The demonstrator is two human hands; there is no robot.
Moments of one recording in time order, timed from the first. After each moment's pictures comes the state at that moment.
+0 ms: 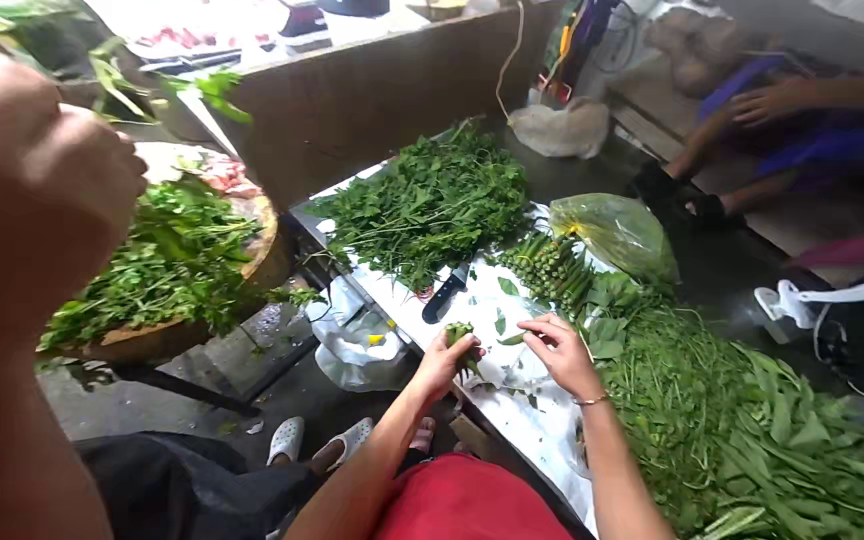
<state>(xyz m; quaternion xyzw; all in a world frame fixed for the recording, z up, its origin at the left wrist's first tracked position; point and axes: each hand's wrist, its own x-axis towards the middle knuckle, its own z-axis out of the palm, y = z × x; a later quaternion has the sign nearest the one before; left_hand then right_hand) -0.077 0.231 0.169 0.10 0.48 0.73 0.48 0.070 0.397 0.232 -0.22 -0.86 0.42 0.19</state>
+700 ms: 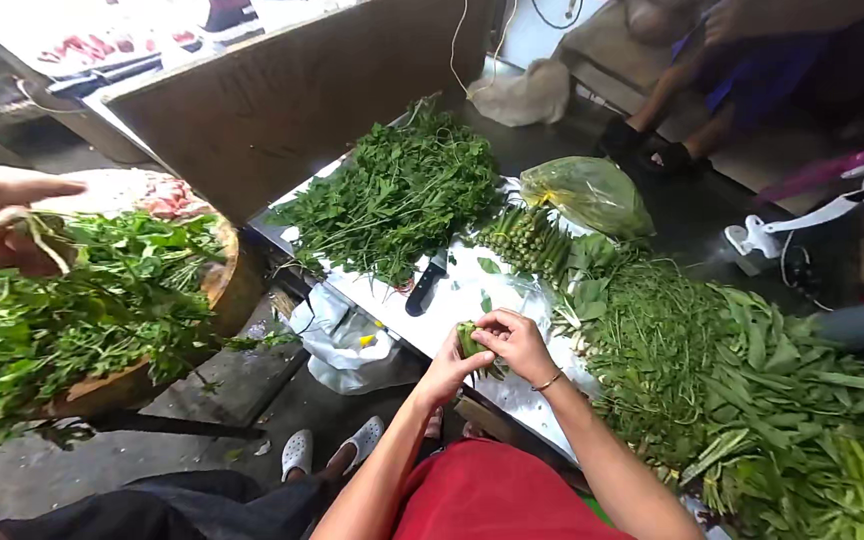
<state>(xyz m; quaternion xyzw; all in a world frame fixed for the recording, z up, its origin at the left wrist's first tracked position) -0.051 0.228 0.171 0.24 0.43 0.69 0.53 0.054 0.351 0.217 -0.22 -0.82 0.49 0.21</state>
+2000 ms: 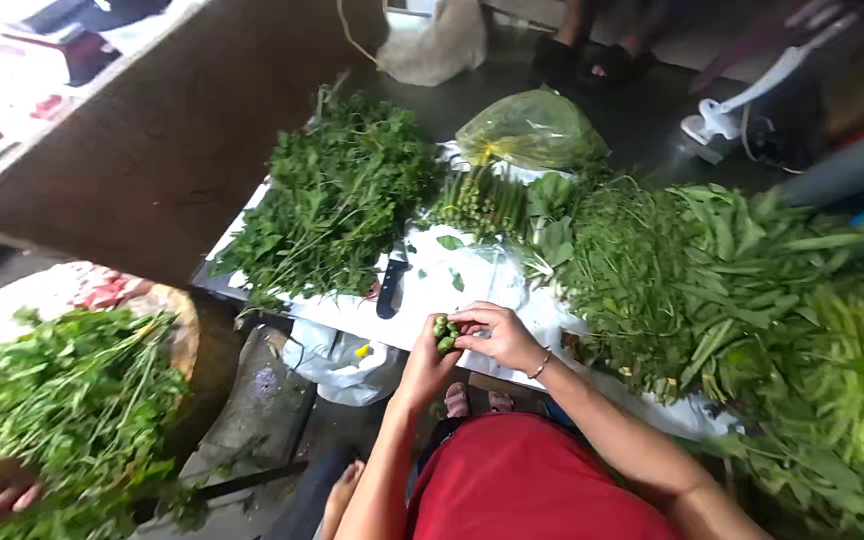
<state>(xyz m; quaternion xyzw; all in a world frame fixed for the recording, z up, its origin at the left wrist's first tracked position) -0.060 0.224 0.171 0.53 0.63 0.47 0.30 0.089 0.334 0.204 -0.20 -0.74 0.59 0.24</state>
